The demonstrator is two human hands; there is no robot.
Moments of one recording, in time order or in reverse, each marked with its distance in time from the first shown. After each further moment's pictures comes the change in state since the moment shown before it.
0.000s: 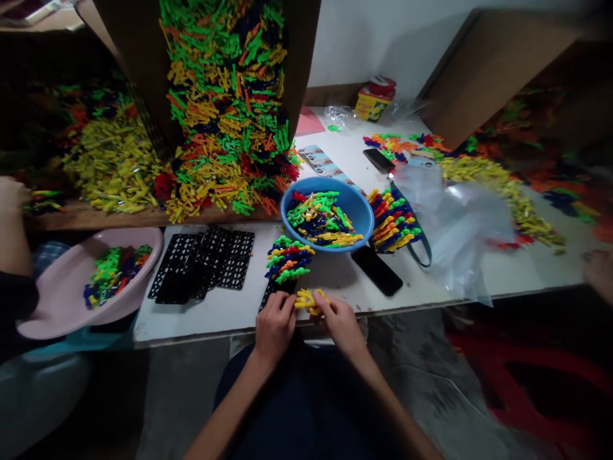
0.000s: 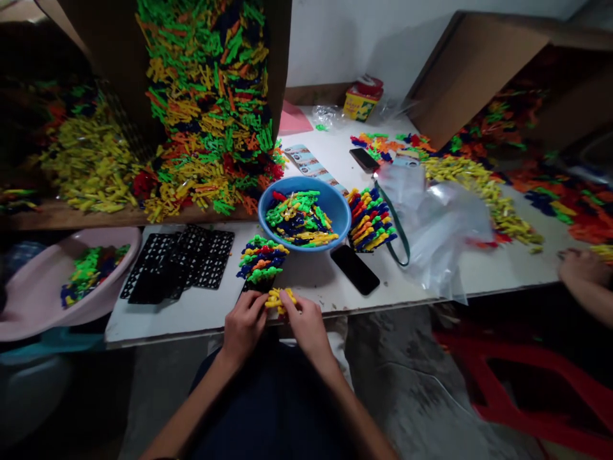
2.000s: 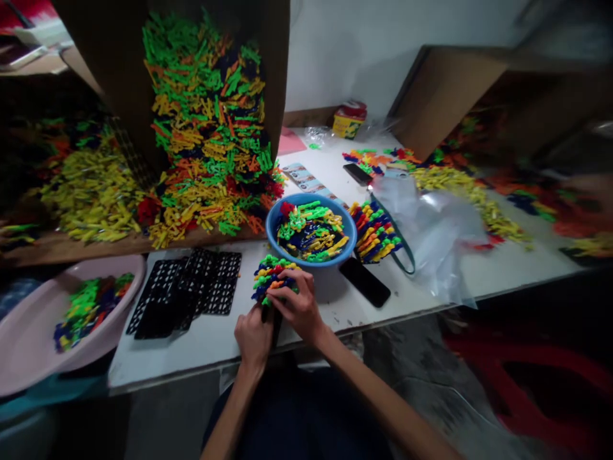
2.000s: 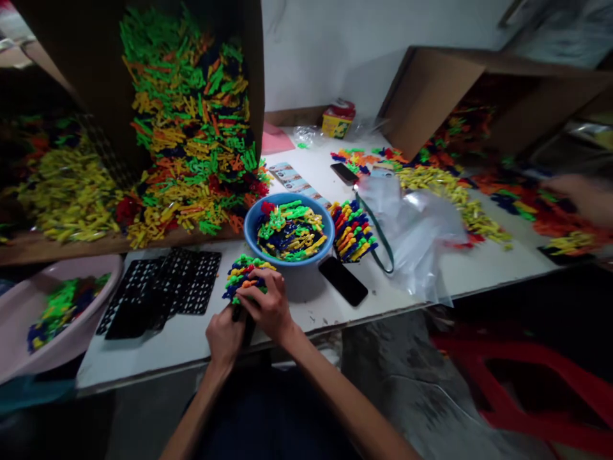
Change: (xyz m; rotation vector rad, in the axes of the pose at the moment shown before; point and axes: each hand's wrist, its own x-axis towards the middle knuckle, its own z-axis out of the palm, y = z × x) left_hand 0.019 -0.030 0.025 0.084 0.010 -0.405; right_hand 0.068 -0.013 0.033 -0.374 0.340 -0.978
